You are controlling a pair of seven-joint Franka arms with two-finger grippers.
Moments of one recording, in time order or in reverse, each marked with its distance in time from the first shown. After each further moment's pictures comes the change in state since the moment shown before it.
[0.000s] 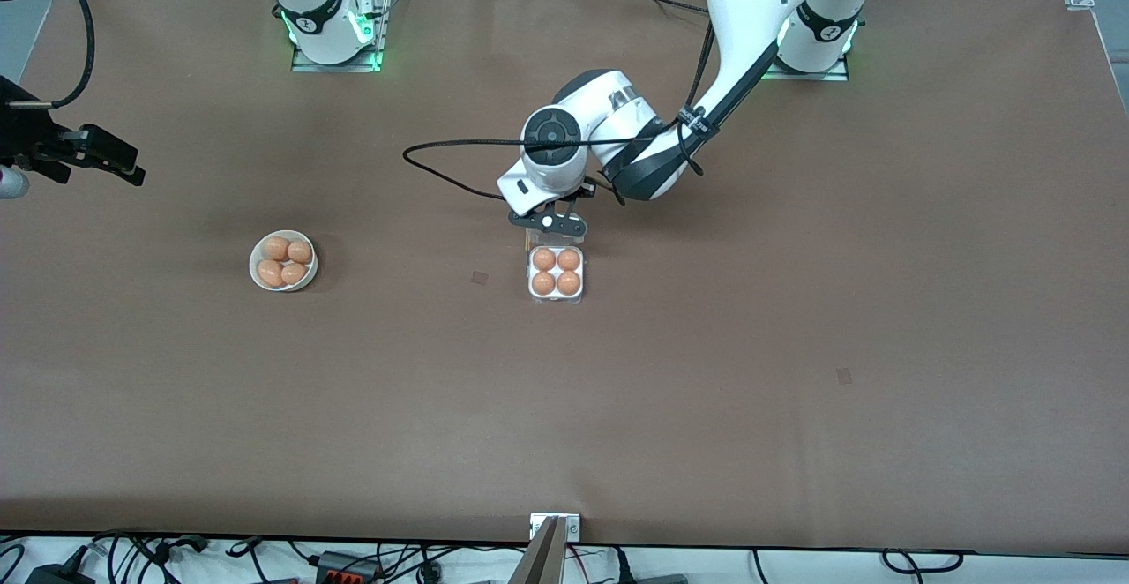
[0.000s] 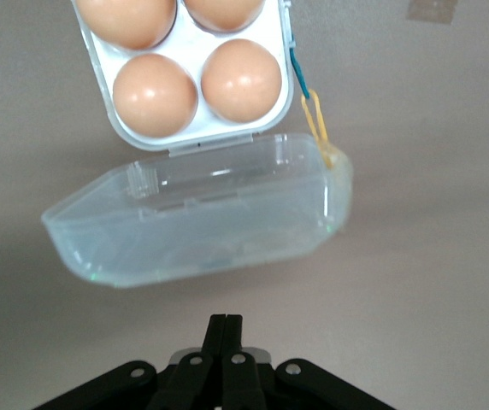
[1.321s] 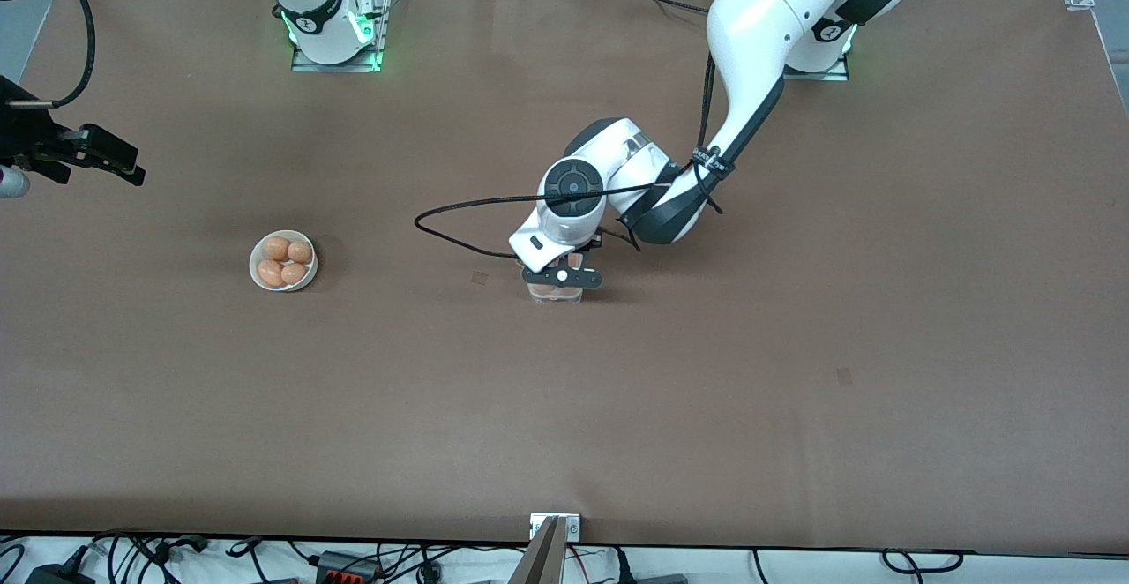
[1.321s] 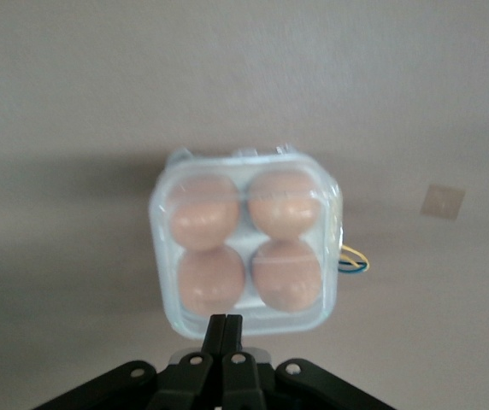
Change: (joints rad) left arm -0.027 0.119 0.128 0.226 0.000 0.020 0.000; right arm 0.000 0.000 0.000 0.000 0.000 0.000 -0.006
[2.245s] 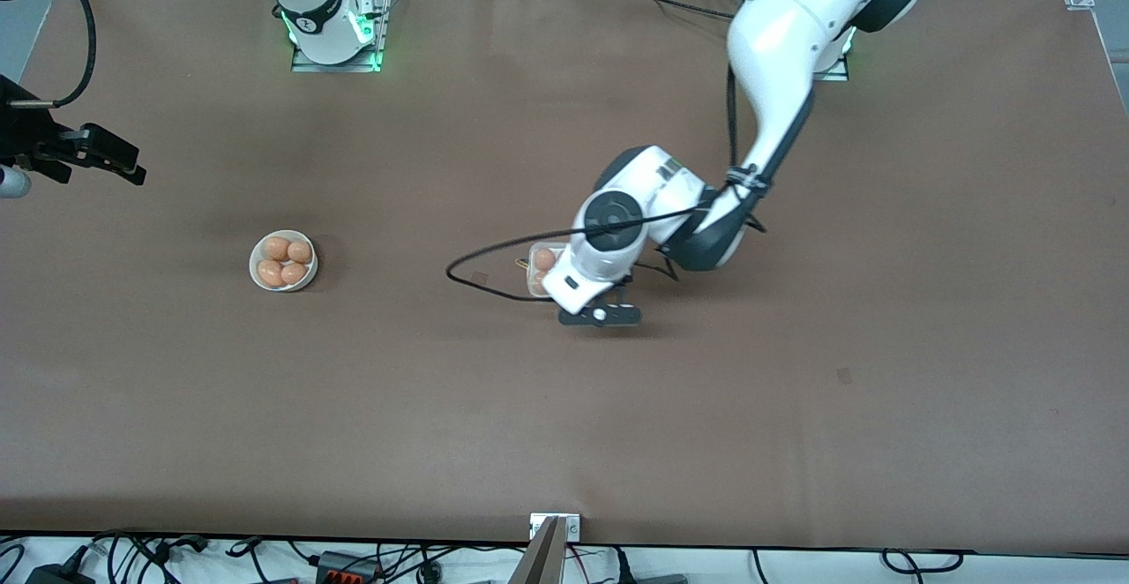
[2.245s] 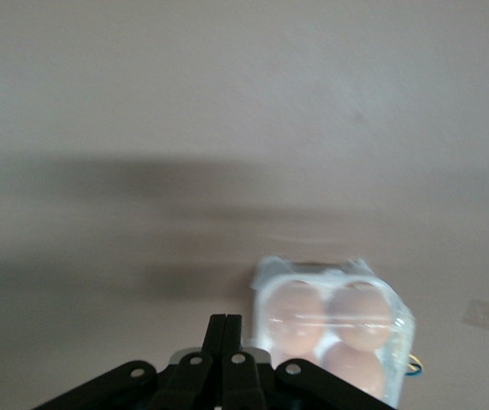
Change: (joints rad) left arm 0.064 -0.002 0.067 0.087 0.000 -0.056 0.003; right arm 0.000 0.000 0.001 0.000 0.000 -0.003 0.000
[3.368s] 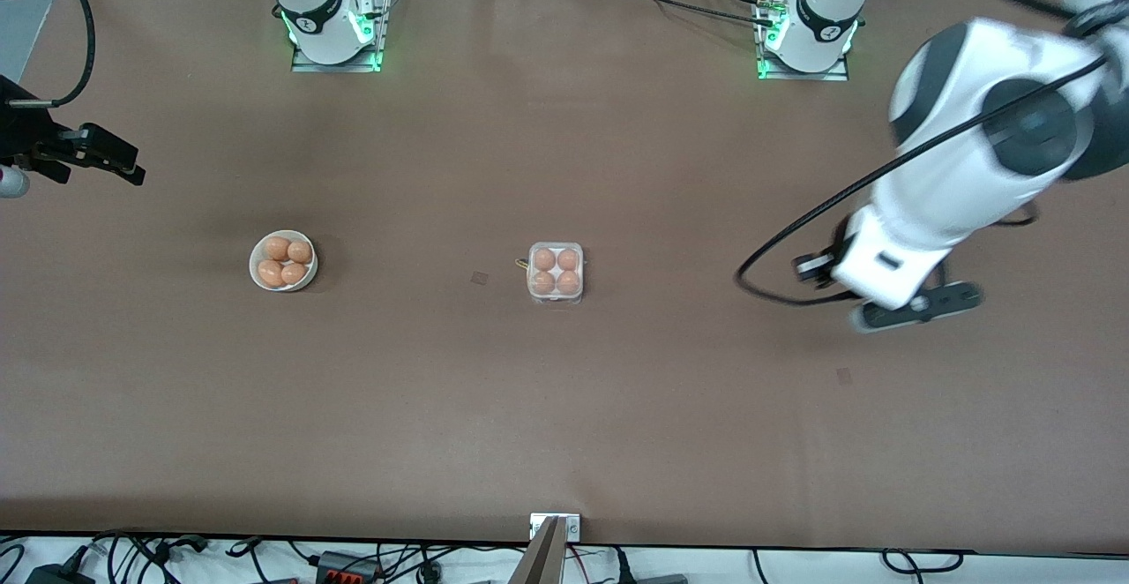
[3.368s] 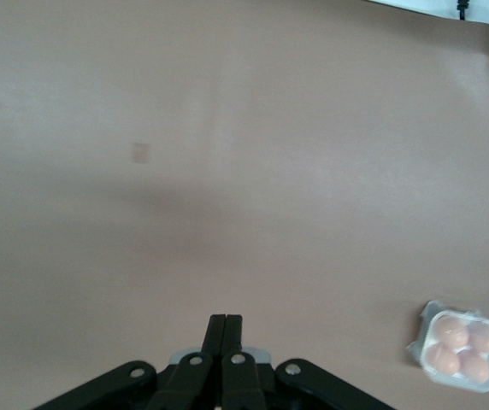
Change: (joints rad) left arm 0.383 -0.495 0.004 -0.164 0.015 -0.286 0.201; right arm 0.000 -0.001 0.000 0.002 0.000 0.002 0.000
